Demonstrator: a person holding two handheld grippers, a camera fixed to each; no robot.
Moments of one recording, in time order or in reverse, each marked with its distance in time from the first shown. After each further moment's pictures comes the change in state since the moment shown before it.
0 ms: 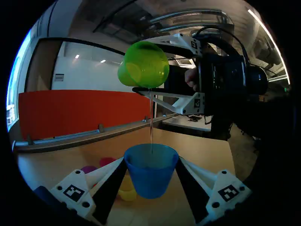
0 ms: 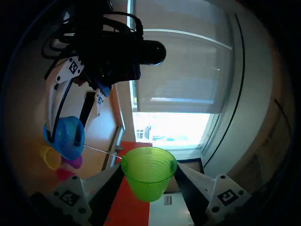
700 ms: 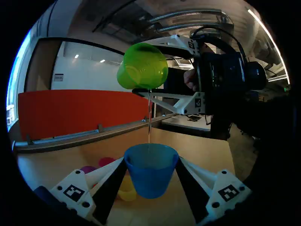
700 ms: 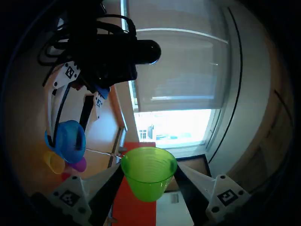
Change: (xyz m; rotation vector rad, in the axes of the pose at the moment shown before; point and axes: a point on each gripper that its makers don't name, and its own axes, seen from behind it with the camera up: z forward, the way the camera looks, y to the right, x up) left arm 0.000 0.002 0.002 -0.005 -0.001 0.001; right arm -0.005 -0.004 -0.001 0.017 -0.003 0.068
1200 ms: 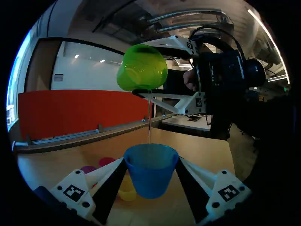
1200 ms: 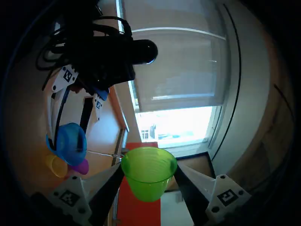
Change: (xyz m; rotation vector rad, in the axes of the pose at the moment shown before) left arm 0.000 0.000 0.000 0.000 0.000 0.001; right arm 0.000 -0.005 -0.001 0.014 0.000 0.045
